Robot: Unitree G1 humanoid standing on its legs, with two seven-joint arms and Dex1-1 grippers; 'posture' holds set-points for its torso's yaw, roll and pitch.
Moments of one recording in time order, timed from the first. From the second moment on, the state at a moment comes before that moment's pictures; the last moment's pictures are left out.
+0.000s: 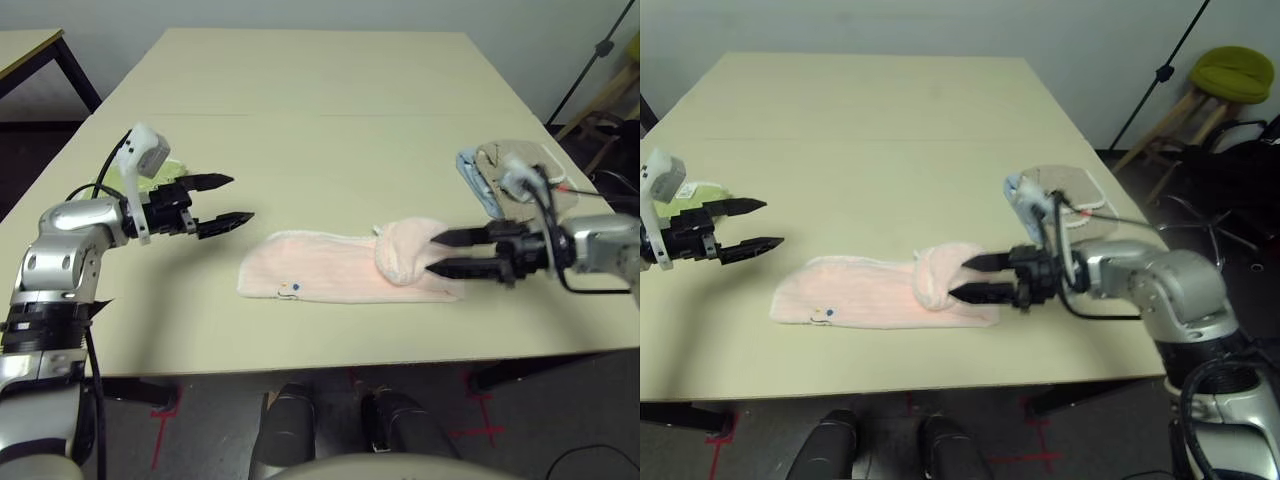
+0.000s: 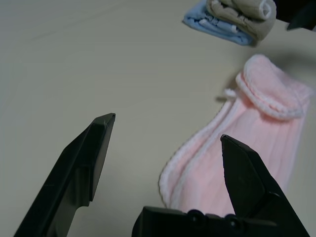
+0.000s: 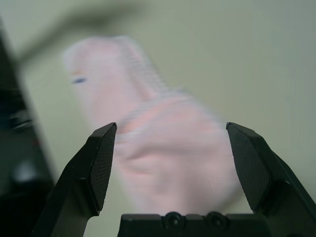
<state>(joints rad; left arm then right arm) -0.55 0.79 0.11 0.11 -0.40 0.38 -1.09 -0.56 -0.92 0.00 0.08 0.57 0.72 1.06</state>
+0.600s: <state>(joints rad) -0.69 0.38 -0.22 -0.05 -0.33 0.53 -0.86 -0.42 -0.74 -0.09 0.16 0.45 0.48 0.95</state>
